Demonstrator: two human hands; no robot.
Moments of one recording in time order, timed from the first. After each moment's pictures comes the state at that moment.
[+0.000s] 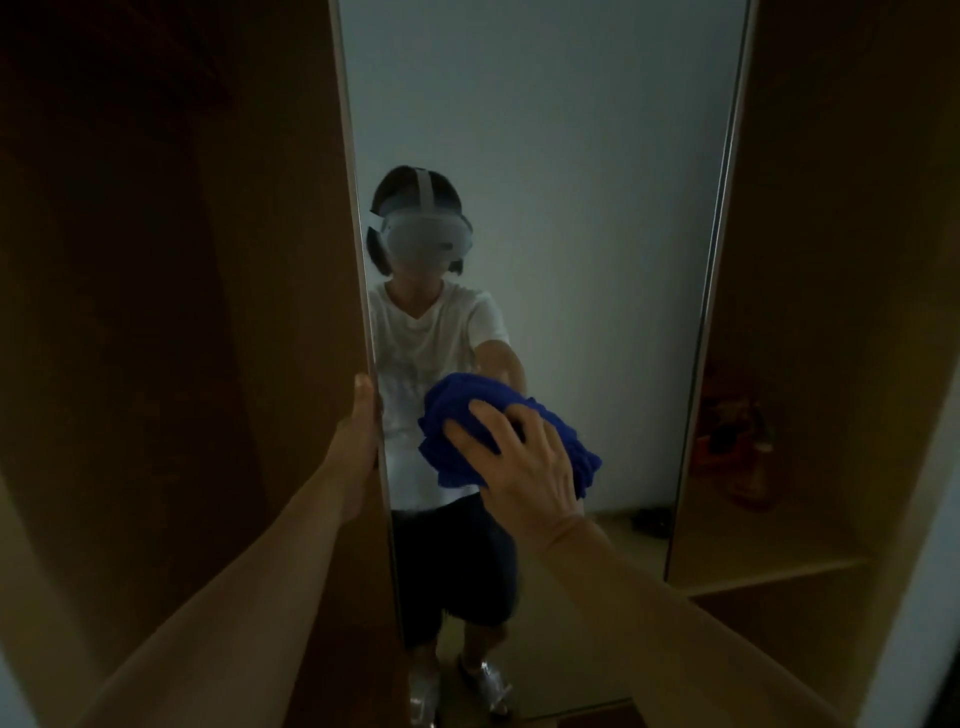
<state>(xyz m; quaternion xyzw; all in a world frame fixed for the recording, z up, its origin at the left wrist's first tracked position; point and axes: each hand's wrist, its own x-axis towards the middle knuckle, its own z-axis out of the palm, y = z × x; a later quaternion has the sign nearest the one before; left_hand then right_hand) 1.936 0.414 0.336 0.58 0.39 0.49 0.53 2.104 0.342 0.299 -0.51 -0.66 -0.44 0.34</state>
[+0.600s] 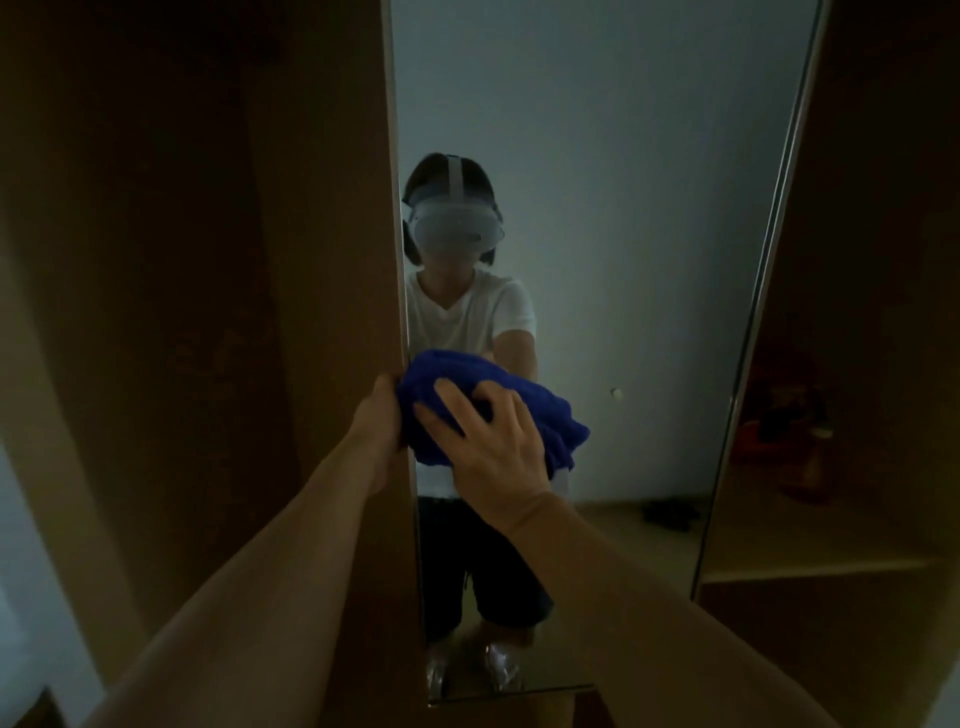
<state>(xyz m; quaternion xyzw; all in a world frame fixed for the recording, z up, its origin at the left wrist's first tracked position) 1.941 0.405 0.303 0.48 0.45 0.54 0.53 2.063 0.370 0.255 -0.43 -0.69 -0.47 0.35</state>
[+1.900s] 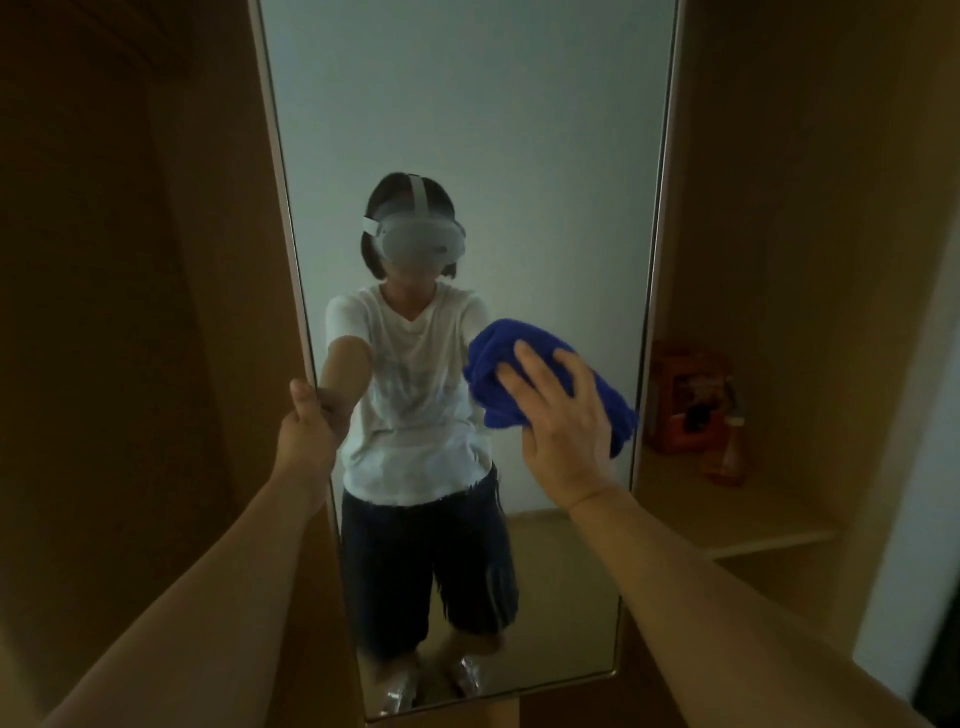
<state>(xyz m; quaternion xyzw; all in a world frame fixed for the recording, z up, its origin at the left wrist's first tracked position) 1.962 0.428 0.279 0.48 0.50 0.61 0.38 2.182 0.324 0.279 -0.53 -0.61 -0.39 0.43</state>
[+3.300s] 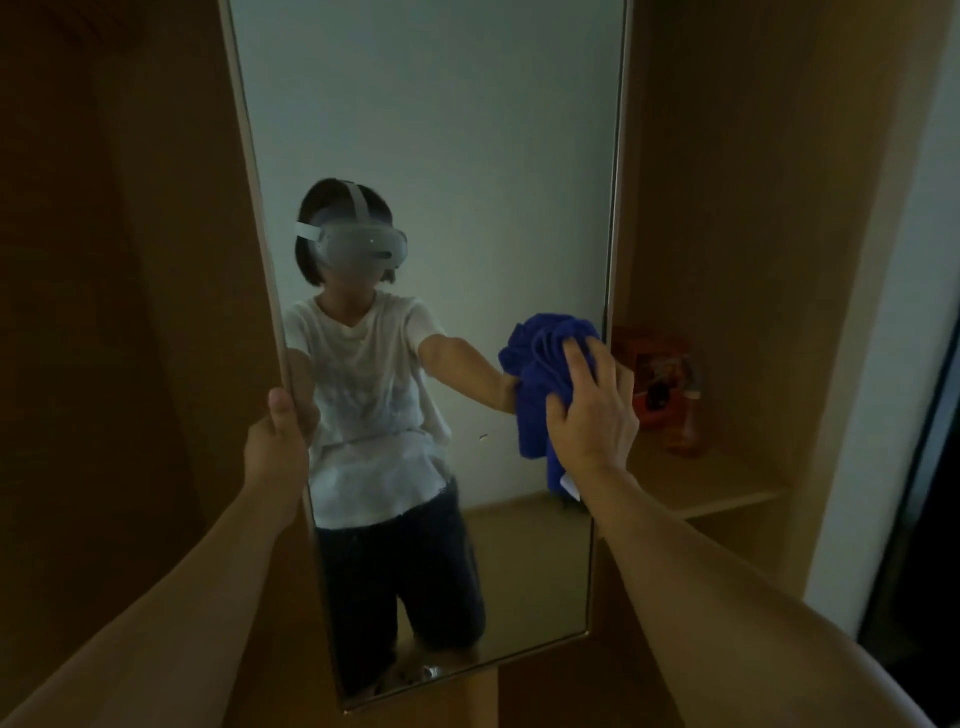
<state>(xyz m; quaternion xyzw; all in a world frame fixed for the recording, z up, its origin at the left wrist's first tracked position) 1.951 0.407 0.240 0.56 0.50 0.59 0.29 2.224 0.316 0.240 -0.69 -0.48 -0.29 0.46</state>
